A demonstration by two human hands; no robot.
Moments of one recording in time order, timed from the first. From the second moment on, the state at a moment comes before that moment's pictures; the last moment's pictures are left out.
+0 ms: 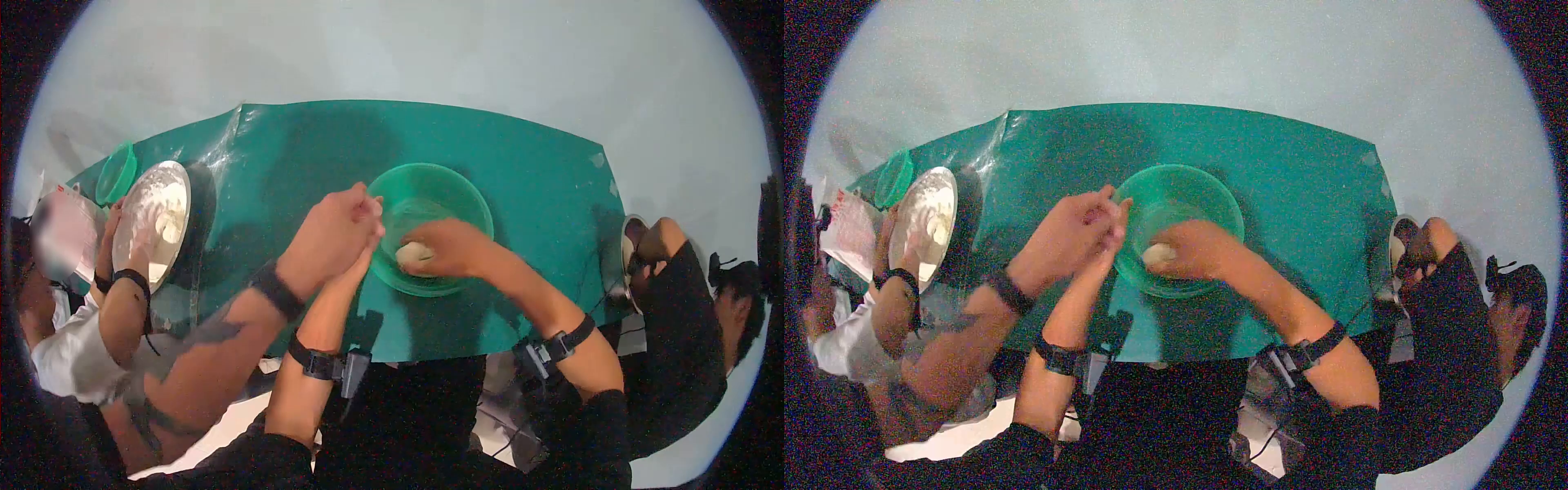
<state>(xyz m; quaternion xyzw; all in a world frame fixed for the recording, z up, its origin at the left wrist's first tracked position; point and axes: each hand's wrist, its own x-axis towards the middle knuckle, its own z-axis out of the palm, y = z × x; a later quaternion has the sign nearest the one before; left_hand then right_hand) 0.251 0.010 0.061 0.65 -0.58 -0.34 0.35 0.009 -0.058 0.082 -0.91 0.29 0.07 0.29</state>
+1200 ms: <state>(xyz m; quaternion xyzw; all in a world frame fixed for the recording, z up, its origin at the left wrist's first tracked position) 0.231 -0.018 -0.055 0.67 -0.52 -0.23 0.48 -0.031 -0.098 0.042 -0.79 0.45 -0.39 0.14</state>
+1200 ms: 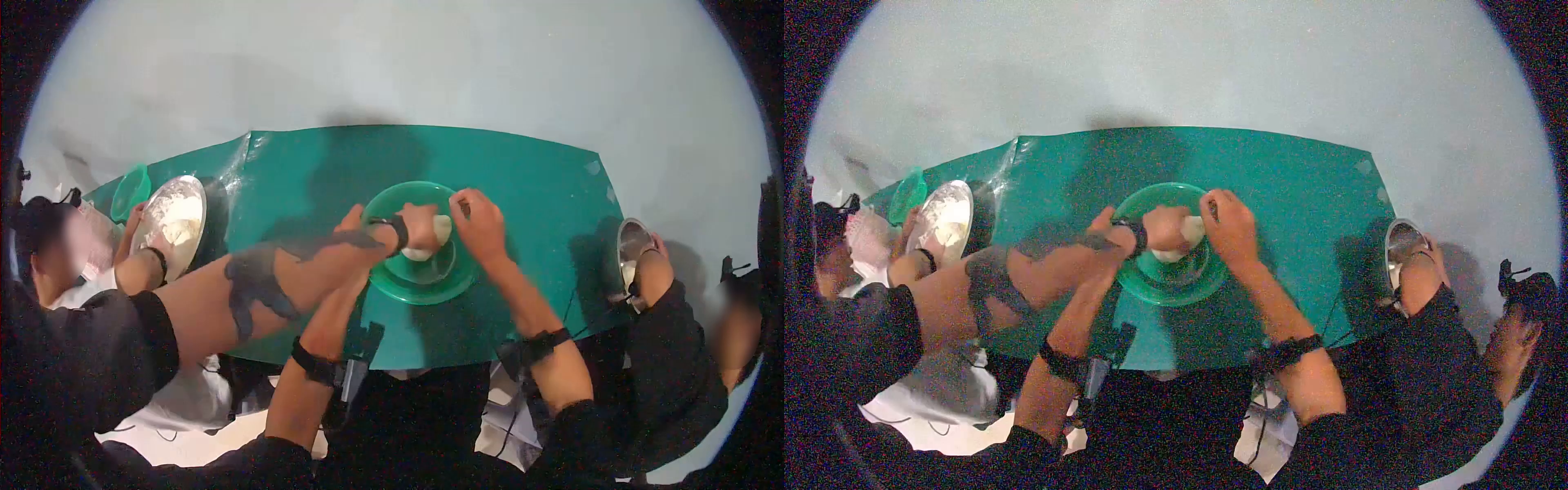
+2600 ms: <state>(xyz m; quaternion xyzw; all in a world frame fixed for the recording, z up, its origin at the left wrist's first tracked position) 0.207 -0.036 0.135 0.16 -0.13 -0.89 0.40 -0.008 -0.086 -0.002 -0.91 0.39 -0.15 -0.01</state>
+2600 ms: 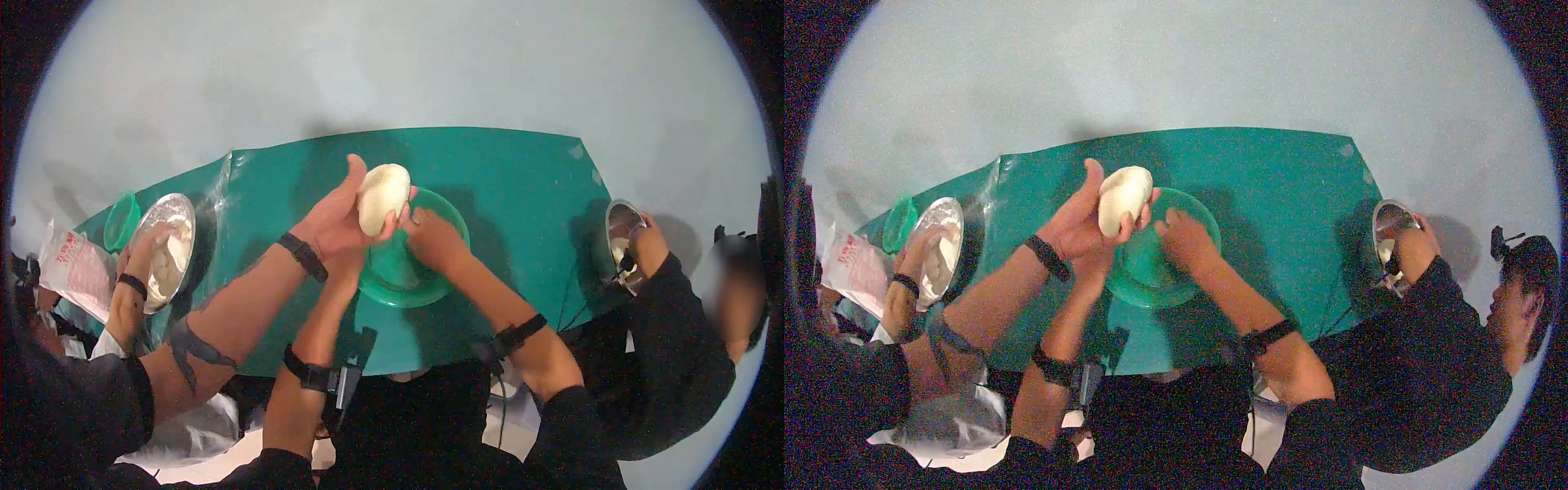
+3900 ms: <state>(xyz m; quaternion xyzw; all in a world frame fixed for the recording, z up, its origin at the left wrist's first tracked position) 0.188 -0.005 0.027 0.80 -0.49 -0.08 0.33 -0.023 -0.070 0.035 -0.84 0.38 -0.33 0.21</state>
